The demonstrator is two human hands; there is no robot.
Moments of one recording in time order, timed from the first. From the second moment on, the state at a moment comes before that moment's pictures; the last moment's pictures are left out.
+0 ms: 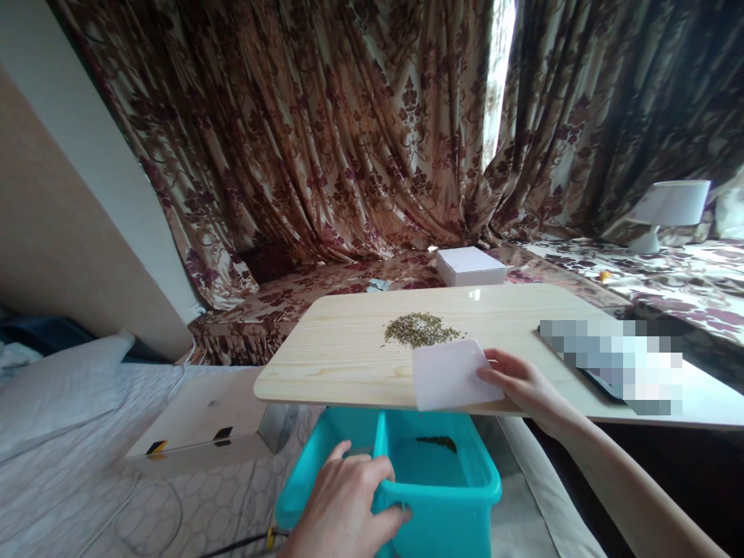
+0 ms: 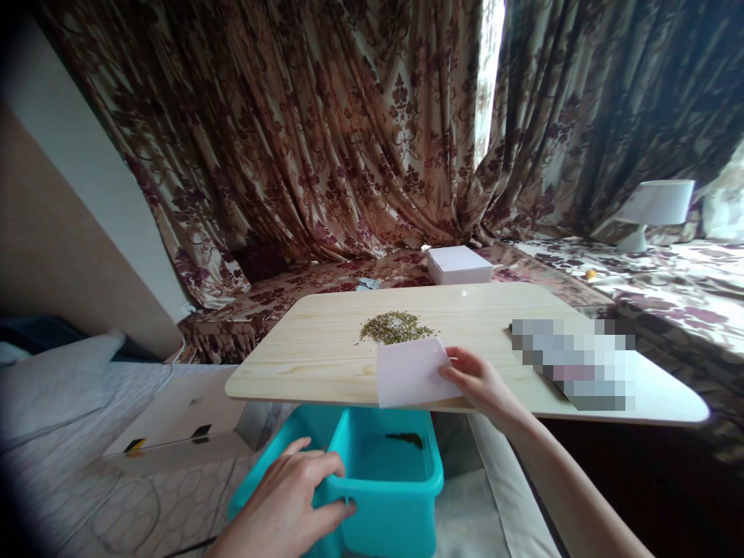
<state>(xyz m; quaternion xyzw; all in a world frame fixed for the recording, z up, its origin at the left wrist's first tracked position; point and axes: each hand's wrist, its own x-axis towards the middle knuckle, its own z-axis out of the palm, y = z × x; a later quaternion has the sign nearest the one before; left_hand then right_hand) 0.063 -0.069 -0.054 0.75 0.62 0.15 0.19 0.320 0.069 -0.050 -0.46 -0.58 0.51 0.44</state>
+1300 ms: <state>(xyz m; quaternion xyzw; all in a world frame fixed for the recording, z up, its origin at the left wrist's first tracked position) 0.068 -0.057 -0.050 0.77 0.61 0.07 0.20 0.326 0.083 -0.052 -0.54 -0.56 0.35 0.52</state>
